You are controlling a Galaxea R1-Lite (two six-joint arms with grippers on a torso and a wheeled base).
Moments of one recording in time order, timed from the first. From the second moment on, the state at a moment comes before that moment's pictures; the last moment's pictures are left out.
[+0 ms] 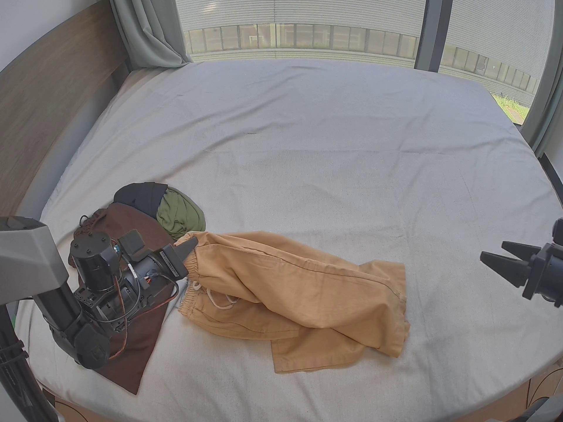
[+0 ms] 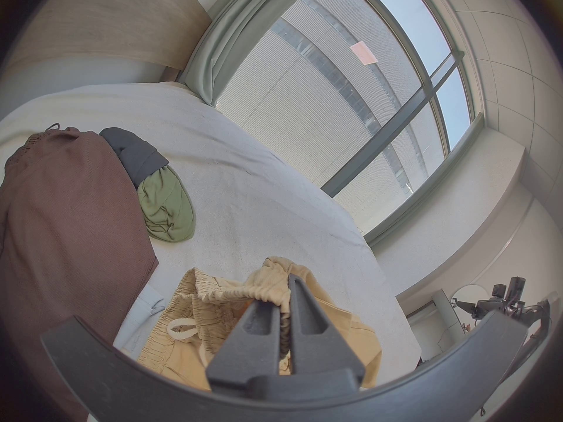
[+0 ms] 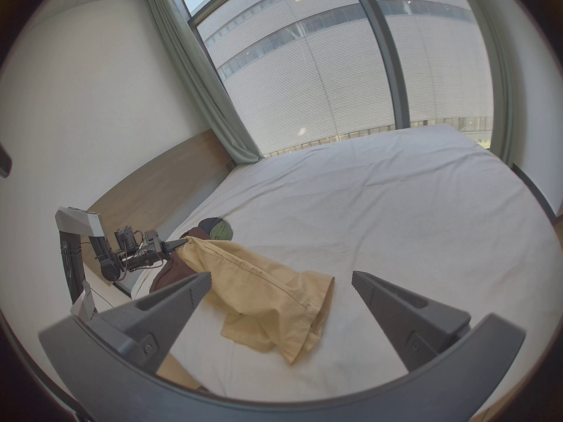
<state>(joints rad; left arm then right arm) -0.29 2.02 -0.38 -1.55 -0.18 -0.60 0.07 1.09 -0.40 -0.42 0.41 0.14</state>
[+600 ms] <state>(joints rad) -0.27 2.06 -0.41 -1.55 -0.19 -0.59 0.15 1.42 -0.44 -0.62 0.47 0.25</state>
